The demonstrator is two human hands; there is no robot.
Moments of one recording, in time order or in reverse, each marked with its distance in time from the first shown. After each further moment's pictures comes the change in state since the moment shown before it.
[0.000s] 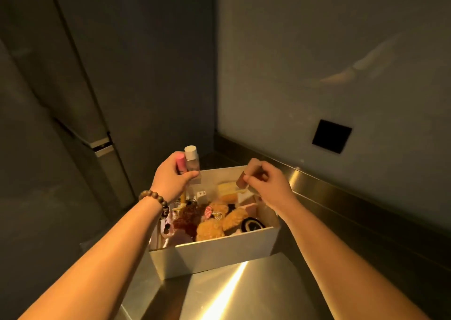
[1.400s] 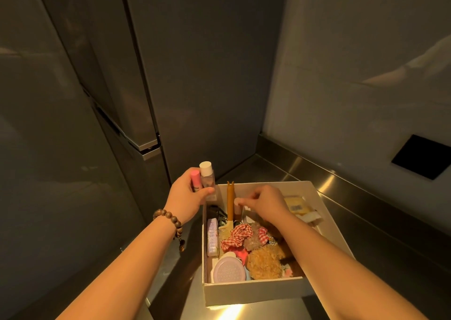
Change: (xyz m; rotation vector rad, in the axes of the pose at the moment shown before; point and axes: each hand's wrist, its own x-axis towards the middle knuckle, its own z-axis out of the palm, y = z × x) left_hand 0.027 -0.097 -0.036 -0.033 0.013 -0.114; right_hand 0.079 0.024 0.150 -0.479 -0.203 0.214
